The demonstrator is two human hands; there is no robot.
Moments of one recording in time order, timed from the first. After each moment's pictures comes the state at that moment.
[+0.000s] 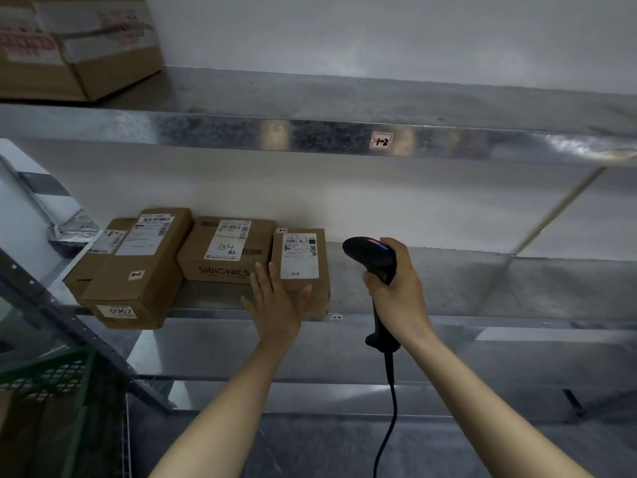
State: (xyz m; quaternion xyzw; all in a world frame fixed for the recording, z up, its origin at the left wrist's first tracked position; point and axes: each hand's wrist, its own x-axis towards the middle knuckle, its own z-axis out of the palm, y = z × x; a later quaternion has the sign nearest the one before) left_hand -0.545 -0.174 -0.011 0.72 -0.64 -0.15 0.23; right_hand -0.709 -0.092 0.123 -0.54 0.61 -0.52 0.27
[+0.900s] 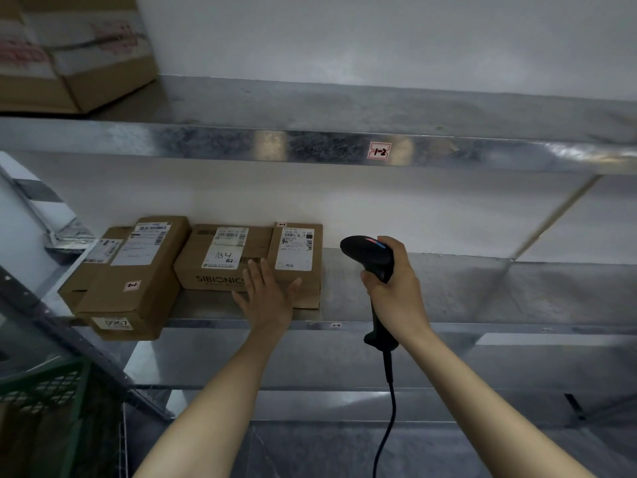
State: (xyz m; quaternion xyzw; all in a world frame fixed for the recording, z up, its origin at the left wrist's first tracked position) left_hand -0.536 -0.208 -0.002 0.74 -0.62 -0.16 0.20; right_hand -0.711 -0.107 0.128 -0.53 0.61 -0.51 0.28
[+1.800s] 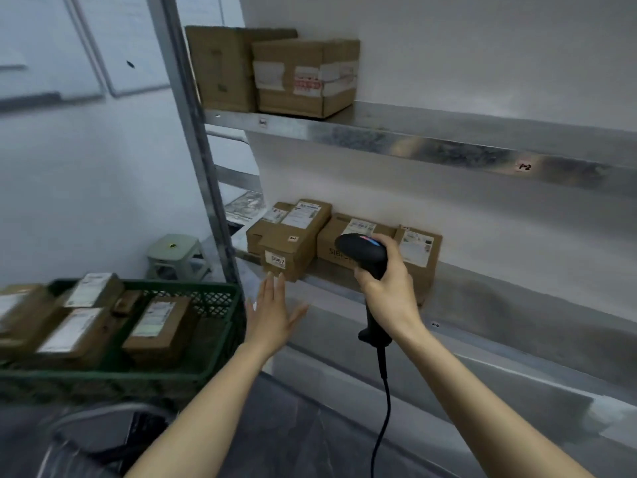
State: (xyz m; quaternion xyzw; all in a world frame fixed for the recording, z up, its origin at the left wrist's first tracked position) left_hand -0.347 -0.027 0.012 0.79 -0.57 -0.10 0.19; right_hand -0.558 -0.026 0.151 -0.67 0.44 -0.48 0.36
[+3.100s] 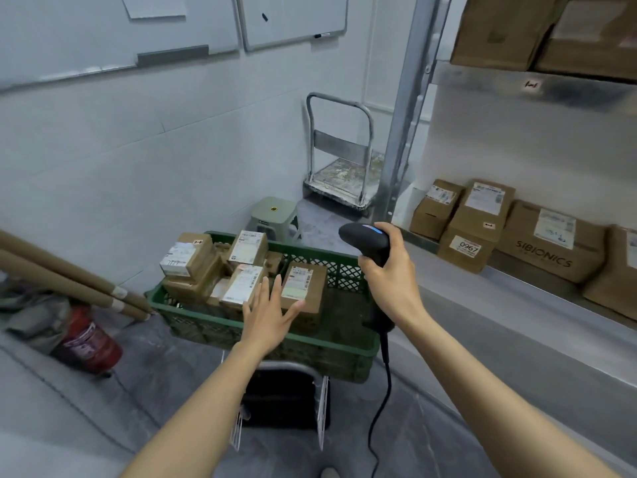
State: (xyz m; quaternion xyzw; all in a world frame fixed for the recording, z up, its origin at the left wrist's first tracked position) left_hand 0.006 0.148 -0.022 0.85 -0.47 -0.17 0.16; right_hand -0.188 0.066 0.108 -0.70 0.40 -0.39 0.44
